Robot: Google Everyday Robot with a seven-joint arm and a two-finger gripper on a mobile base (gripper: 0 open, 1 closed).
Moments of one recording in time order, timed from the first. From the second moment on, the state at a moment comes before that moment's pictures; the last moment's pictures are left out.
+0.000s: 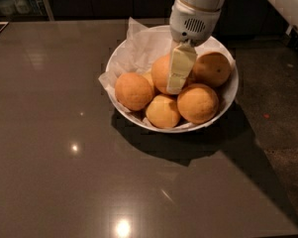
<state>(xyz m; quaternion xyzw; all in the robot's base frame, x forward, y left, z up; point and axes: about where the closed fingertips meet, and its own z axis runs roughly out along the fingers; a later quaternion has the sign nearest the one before) 0.539 -0.064 0.935 -0.66 0.75 0.05 0.08</state>
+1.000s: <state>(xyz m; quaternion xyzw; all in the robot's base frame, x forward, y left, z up) 0.542 -0.061 0.930 -0.65 0.75 0.06 0.09</state>
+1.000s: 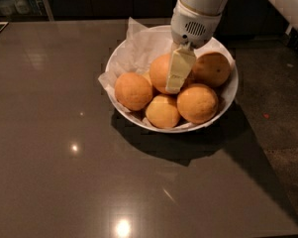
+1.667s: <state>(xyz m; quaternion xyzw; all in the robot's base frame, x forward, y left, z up) 0.530 -0.057 0.961 -0.67 0.72 0.07 0.15</state>
